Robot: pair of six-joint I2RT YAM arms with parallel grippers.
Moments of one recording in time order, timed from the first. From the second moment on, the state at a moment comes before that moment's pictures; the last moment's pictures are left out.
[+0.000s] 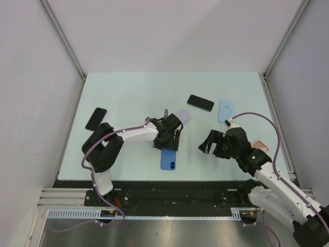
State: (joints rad) left arm -0.84 1.86 1.21 -0.61 -0.11 -0.64; right arm 0.55 0.73 0.58 -0.50 -0.05 0.72
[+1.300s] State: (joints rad) left arm -0.94 1.79 1.13 -0.64 -0.14 -0.68; right arm 0.38 0.83 0.41 -0.27 -0.24 0.81
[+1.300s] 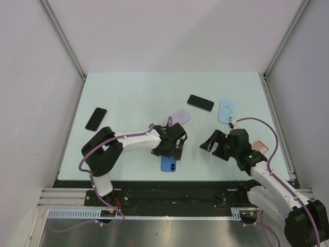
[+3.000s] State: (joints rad) left arm -0.97 1.59 0.90 -0.36 0.05 -0.63; right arm 0.49 1.59 0.45 0.49 -0.57 1.04
